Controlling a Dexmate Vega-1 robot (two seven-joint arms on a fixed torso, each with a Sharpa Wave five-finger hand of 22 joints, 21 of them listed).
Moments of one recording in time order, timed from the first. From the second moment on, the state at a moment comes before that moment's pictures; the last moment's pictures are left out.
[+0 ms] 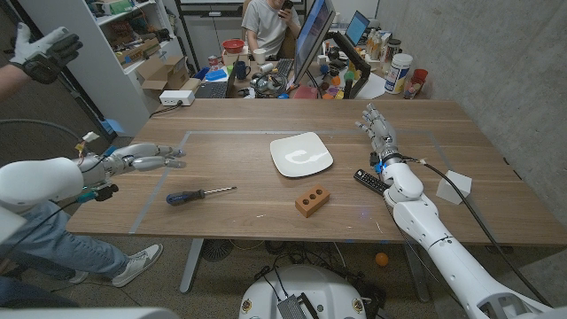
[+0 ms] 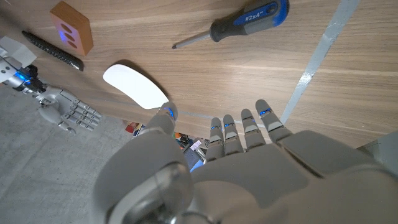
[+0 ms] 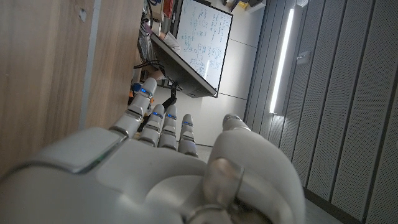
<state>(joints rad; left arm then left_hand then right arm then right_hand) 1.85 0.97 -0.67 -2.22 -0.04 0.28 -0.46 0.56 0.05 0.52 -0.13 0.18 0.17 0.10 0.21 0.19 0.11 0.08 0.25 0.25 0.11 0.13 0.21 0.19 -0.06 0.14 0.58 0.17 -0.98 -0.33 -0.24 -1.50 0.49 0.28 -0.14 0.53 0.11 0.20 0.05 0.20 0.17 -0.01 0.23 0.20 0.15 0.09 0.36 0.22 0.15 0.02 0.23 0.30 0.27 0.03 0.57 0.16</state>
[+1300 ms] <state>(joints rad) 1.82 1.08 -0.55 -2.31 0.44 0.60 -0.65 0.58 0.05 0.50 -0.15 0.18 0.25 0.10 0.22 0.19 0.21 0.07 0.28 0.25 0.18 0.15 0.23 0.19 0.00 0.18 0.56 0.17 -0.97 -0.31 -0.26 -1.49 0.48 0.31 -0.15 0.52 0.11 0.20 0.04 0.20 0.18 -0.02 0.23 0.20 0.17 0.09 0.34 0.21 0.16 0.02 0.23 0.29 0.28 0.04 0.54 0.16</state>
